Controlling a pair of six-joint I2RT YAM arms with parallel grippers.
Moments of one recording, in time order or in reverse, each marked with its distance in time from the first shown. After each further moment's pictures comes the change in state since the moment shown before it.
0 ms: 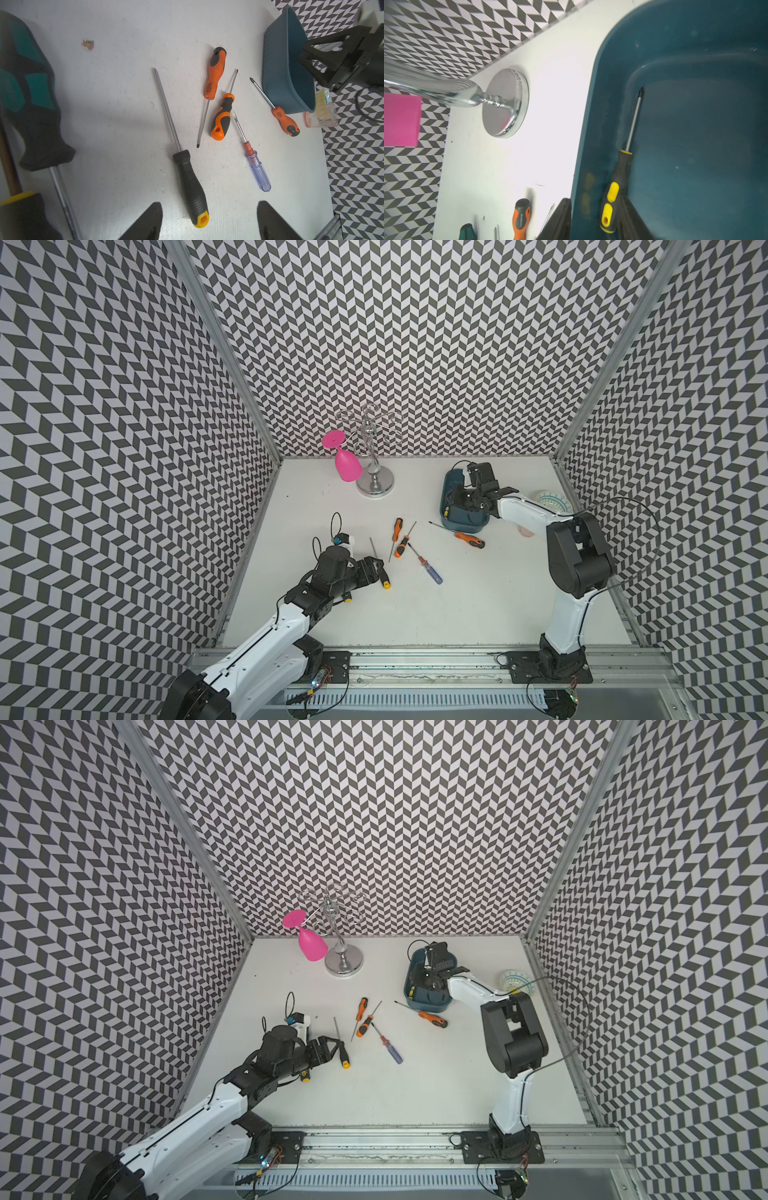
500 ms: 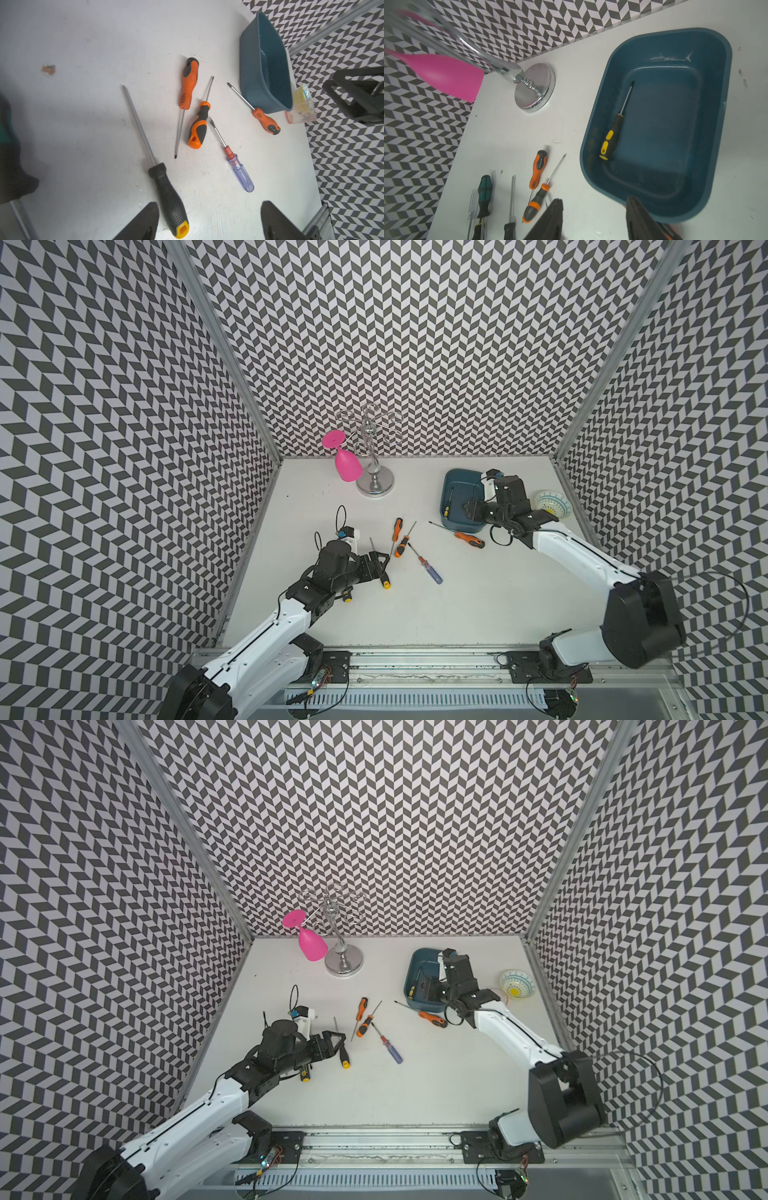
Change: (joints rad) left arm -0.007 0.019 0.045 0.063 0.061 0.043; right arm 0.017 -0.505 -0.371 -0.022 0.010 -0.117
